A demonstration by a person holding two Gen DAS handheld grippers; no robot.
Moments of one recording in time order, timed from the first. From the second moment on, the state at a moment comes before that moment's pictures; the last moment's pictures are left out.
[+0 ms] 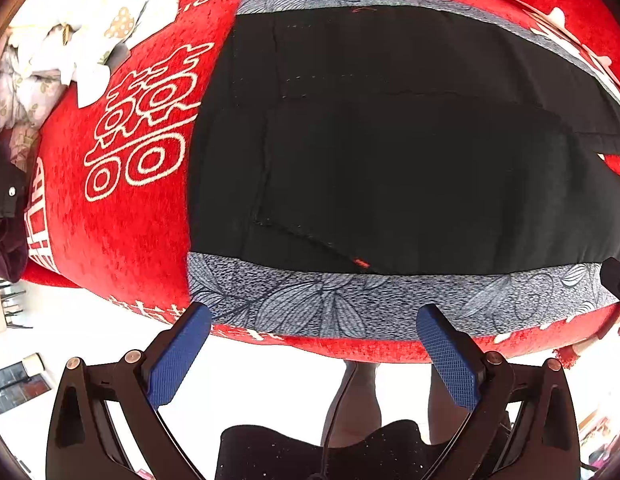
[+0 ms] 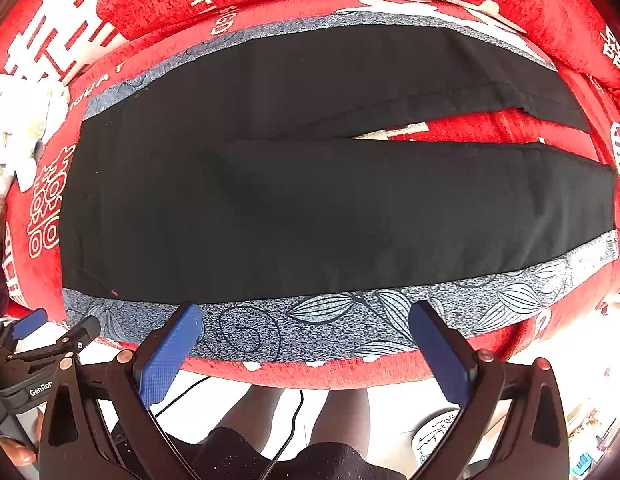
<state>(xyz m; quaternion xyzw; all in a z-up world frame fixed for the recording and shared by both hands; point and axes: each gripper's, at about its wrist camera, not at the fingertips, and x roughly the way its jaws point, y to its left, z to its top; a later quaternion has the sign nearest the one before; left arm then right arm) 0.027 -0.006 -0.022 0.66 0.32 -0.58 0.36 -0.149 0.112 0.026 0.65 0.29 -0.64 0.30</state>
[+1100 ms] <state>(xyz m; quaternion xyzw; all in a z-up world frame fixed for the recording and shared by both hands) 0.139 -0.049 -0.047 0.52 0.47 -0.64 0.31 -0.161 0.144 -0.018 0.75 0.05 -0.56 0.35</state>
